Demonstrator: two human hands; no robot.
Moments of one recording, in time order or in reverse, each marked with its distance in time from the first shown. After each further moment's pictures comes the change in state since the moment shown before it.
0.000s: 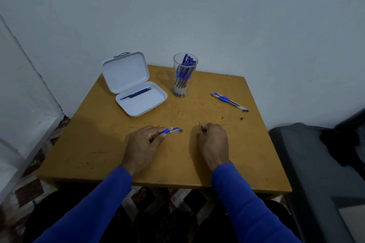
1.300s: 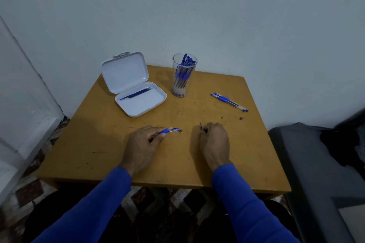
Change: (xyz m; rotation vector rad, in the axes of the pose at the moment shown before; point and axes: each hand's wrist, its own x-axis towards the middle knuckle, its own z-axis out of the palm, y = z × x) left_hand 0.000 -0.002 0.001 0.006 0.000 0.003; right_hand 0.002 0.007 0.001 -0.036 0.029 -0.033
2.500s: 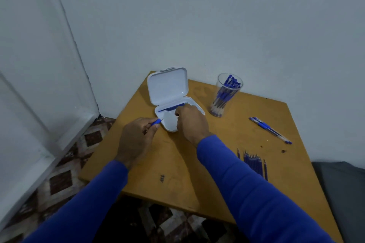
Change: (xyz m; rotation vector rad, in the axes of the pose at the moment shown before) left_hand 0.037 -0.046 -0.100 0.178 0.294 -0.039; right_hand 0.050 -0.187 0.051 -0.245 -0.217 -0.649
